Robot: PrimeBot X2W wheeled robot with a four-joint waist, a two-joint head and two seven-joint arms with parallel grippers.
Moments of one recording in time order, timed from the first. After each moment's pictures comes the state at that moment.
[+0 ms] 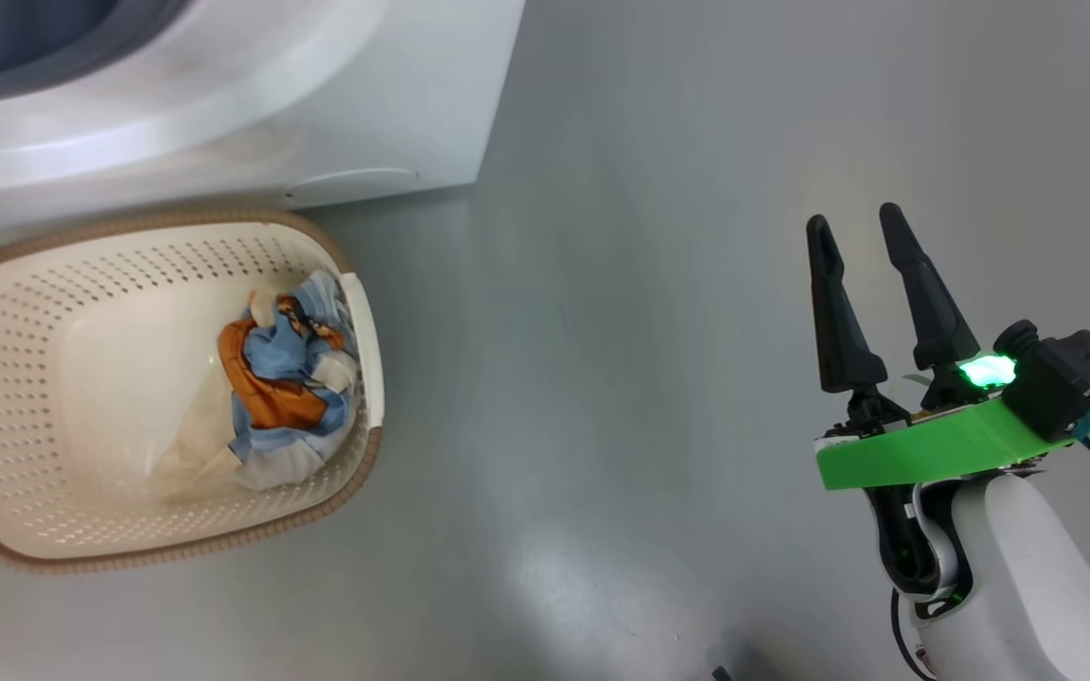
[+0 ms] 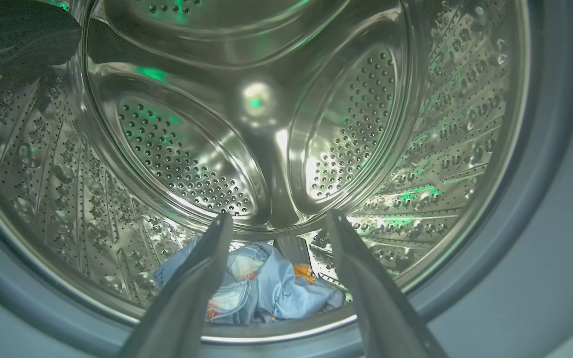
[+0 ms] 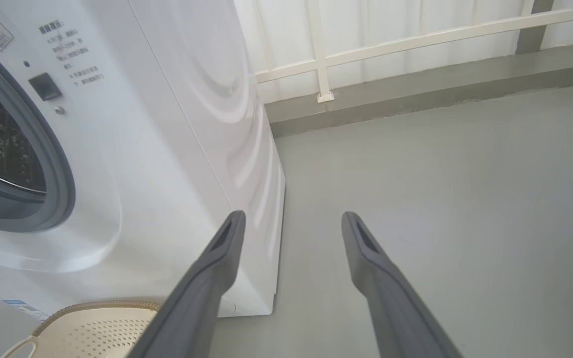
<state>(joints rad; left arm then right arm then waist) -1.05 0.41 -0.04 0.68 -0.35 -0.13 -0.26 -0.35 -0.05 0.14 0.12 0.40 0.13 -0.25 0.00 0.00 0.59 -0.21</state>
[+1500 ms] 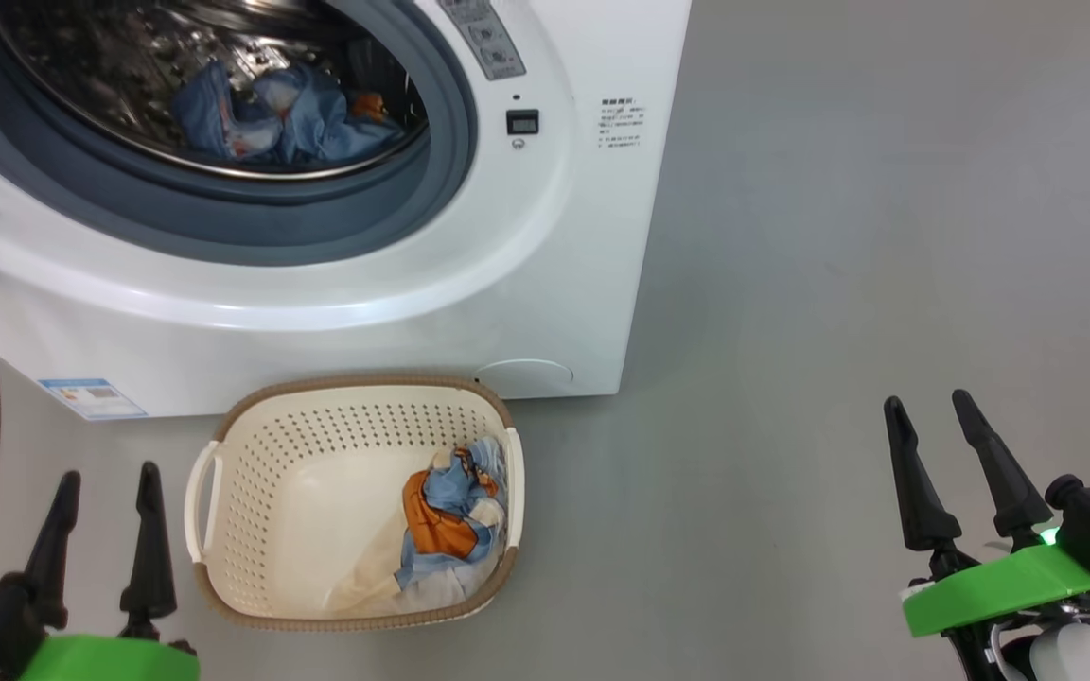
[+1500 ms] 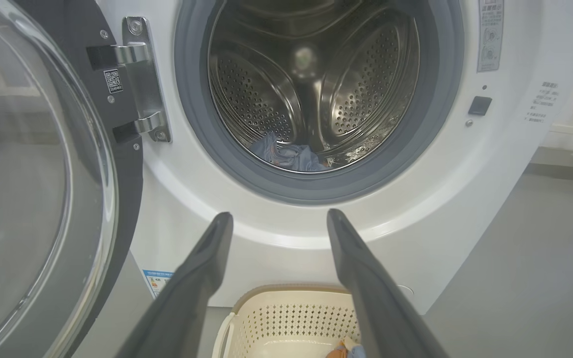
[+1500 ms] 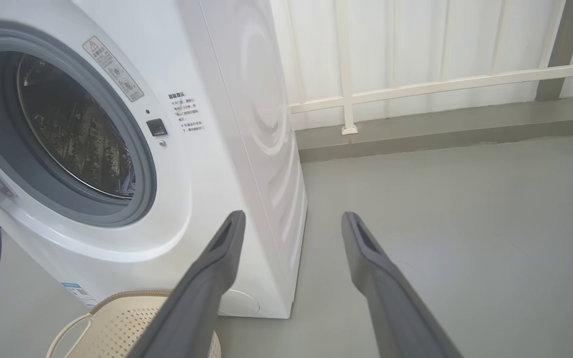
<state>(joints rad) -0.14 0.14 0.14 0.30 -0.25 -0.13 -0.26 -0.09 -0.18 0.08 0.17 0.41 0.13 -0.25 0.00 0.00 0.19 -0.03</state>
